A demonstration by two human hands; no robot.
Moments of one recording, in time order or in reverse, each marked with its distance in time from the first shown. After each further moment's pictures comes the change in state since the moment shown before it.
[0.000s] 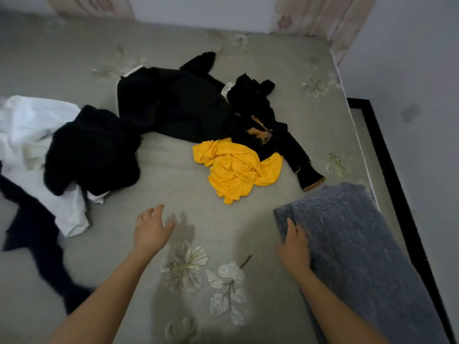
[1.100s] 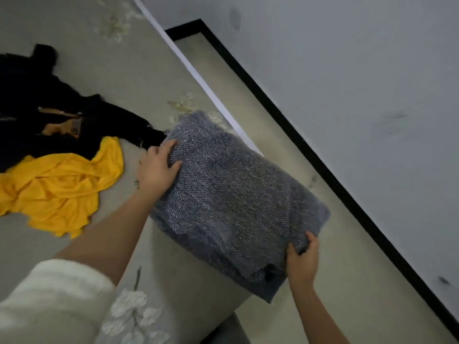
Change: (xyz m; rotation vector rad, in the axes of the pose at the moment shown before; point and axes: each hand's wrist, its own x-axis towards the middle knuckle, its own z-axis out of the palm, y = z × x) left_hand -0.009 0.352 0.181 0.132 -0.149 0.815; right_hand -0.099 0.240 -0.018 0.836 0.743 0.836
